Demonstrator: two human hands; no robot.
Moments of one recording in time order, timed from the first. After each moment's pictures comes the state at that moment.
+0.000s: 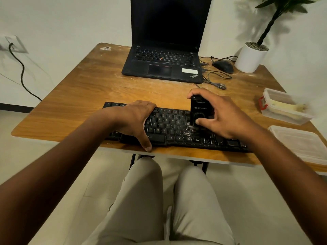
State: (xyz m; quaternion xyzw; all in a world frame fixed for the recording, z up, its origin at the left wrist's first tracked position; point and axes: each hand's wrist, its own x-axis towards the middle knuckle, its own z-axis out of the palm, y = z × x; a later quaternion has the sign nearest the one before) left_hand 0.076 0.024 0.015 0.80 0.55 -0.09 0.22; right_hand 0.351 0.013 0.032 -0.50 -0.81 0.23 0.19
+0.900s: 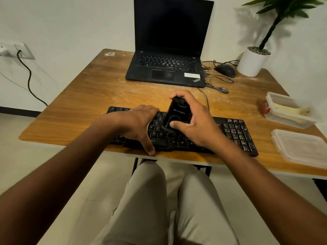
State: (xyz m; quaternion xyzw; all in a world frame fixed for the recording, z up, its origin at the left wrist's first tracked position) left_hand 0.075 0.024 0.013 0.79 0.56 -0.08 0.23; right_hand 0.290 0.004 0.010 -0.45 -0.77 0.29 0.34
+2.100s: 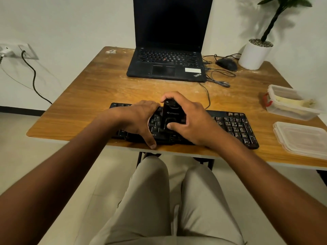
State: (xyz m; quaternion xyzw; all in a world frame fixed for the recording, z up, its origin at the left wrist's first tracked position) left_hand 0.074 0.024 0.014 0.80 0.54 -0.07 0.24; right_hand 0.285 -0.011 0.017 -0.41 -0.82 0.30 0.27
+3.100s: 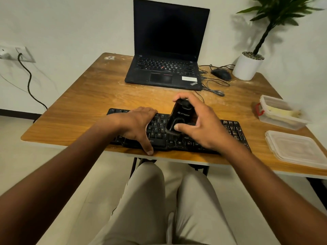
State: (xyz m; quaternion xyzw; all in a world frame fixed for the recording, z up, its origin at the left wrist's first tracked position) left_hand 0.073 0.024 0.012 0.80 0.55 -0.09 0.23; right_hand 0.306 -0.011 0.027 -0.45 -0.78 0.30 0.31
